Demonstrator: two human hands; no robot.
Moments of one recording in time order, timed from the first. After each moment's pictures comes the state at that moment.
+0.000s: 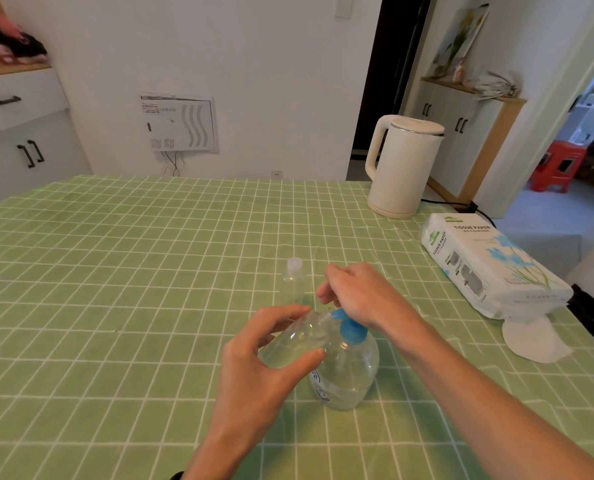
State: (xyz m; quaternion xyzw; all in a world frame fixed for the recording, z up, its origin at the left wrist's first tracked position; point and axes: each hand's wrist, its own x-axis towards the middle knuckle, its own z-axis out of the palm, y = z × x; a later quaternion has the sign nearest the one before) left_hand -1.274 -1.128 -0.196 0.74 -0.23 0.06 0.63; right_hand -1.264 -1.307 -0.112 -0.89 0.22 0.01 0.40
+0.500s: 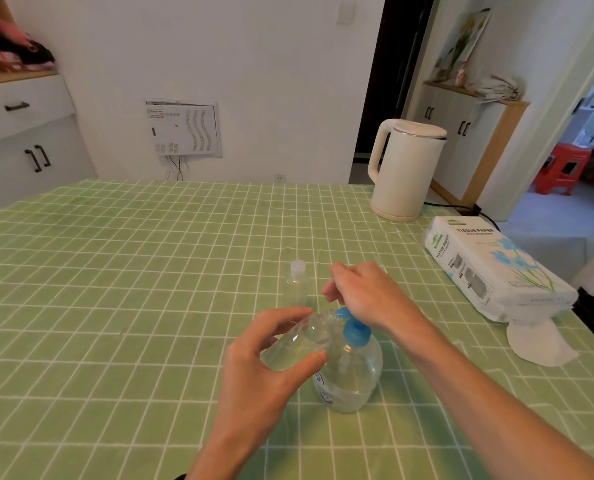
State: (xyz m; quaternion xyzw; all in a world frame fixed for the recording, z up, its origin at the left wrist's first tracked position) left_hand -1.276 -1.127 -0.191 0.74 -0.24 0.06 0.63; right_hand -1.265 -1.307 -0.109 -0.89 0.23 -0.01 0.40
